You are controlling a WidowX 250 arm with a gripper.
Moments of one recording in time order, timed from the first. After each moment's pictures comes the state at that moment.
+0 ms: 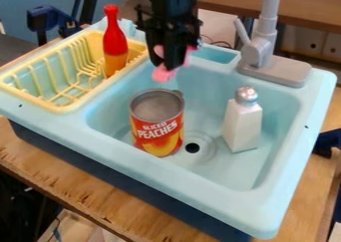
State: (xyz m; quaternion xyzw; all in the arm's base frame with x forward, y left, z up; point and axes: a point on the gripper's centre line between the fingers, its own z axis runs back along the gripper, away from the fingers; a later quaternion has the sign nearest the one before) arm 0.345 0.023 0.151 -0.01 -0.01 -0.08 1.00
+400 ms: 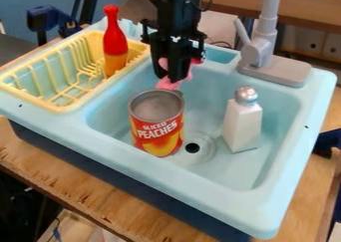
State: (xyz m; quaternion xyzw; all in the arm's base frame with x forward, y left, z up) arm 0.346 0.019 0.136 -0.03 0.02 -0.08 1.00
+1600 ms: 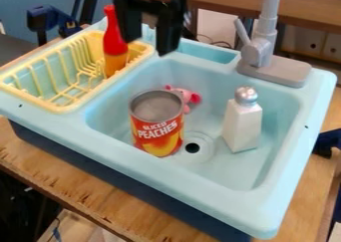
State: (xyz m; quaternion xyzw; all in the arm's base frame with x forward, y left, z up) arm 0.309 0.026 0.195 0.01 0.00 -0.05 1.00
